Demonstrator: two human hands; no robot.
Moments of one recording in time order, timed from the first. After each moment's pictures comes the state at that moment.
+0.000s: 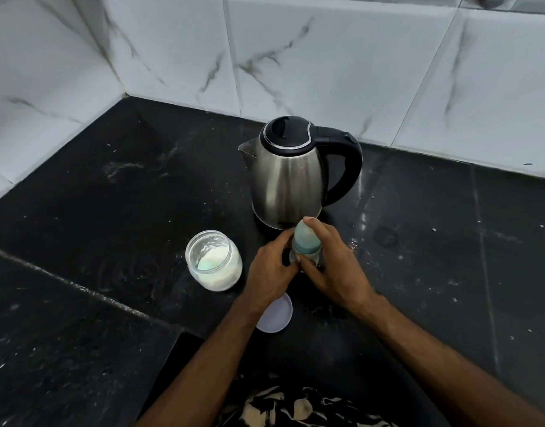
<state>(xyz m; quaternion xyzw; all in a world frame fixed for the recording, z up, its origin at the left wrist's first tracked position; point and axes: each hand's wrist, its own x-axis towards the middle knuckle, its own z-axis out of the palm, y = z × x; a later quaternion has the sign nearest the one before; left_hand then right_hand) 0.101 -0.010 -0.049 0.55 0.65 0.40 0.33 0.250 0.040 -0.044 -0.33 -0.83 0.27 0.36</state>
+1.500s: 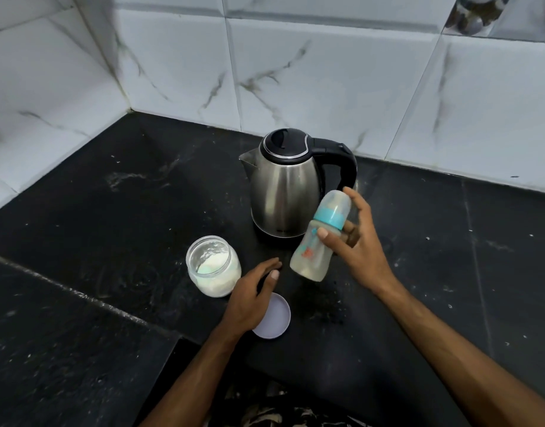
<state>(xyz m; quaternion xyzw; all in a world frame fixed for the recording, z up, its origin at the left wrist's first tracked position) 0.076 -0.041 -0.094 0.54 0.66 0.41 0.32 0.268 0.055 0.006 -0.34 -0.60 0.59 0.42</state>
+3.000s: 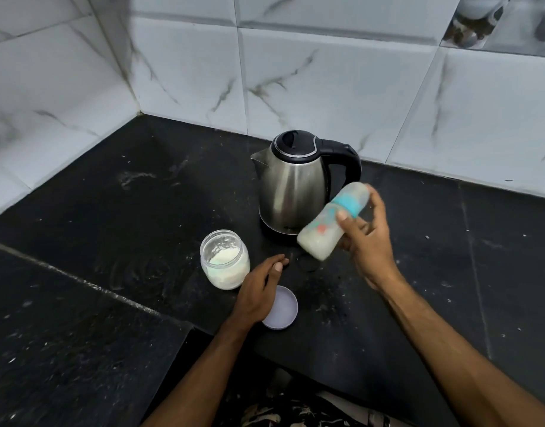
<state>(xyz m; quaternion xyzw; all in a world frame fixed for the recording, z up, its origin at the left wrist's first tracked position) 0.078 -0.046 -0.097 0.52 0.65 0.45 0.32 0.258 0.043 0.015 -0.37 -0.46 0.64 0.49</state>
